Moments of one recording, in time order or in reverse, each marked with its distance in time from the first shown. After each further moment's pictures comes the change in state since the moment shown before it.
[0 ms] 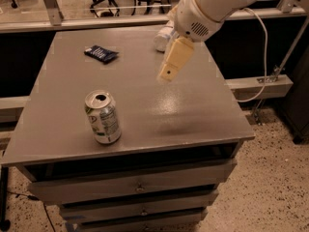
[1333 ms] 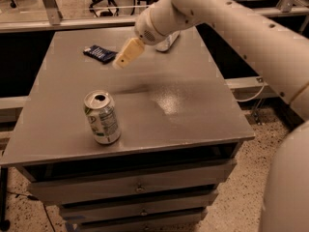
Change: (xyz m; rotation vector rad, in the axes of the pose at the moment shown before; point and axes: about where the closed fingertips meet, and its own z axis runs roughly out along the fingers) arm -0.057 -0.089 0.145 0.048 -0.257 0.147
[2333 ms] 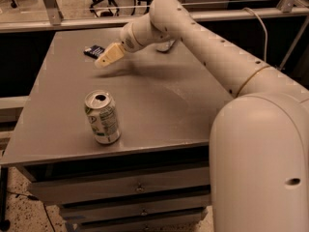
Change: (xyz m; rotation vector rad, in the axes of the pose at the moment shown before) arm -0.005 -0.028 0.104 -0.045 -0.120 0.154
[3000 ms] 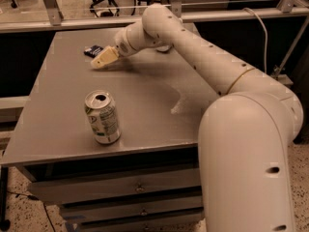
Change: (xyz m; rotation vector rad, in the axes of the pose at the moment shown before) arm 0.005 -0.007 0.035 0.011 -0.019 0.029
